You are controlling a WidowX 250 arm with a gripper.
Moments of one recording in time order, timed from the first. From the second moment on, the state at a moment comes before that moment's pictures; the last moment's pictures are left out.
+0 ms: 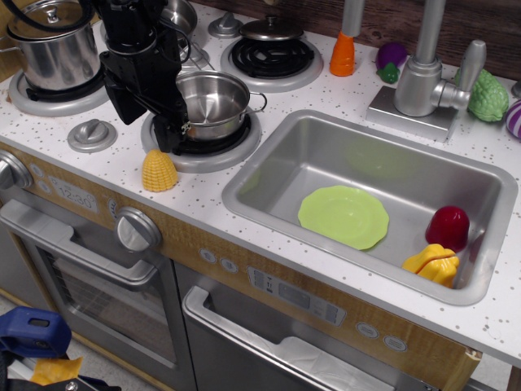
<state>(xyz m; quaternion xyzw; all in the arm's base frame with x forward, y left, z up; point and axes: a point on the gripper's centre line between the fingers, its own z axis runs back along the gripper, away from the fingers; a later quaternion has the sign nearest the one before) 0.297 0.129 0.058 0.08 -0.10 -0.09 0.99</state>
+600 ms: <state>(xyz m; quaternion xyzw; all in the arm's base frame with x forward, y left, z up) 0.300 0.123 0.032 0.05 -0.09 -0.10 0.99</state>
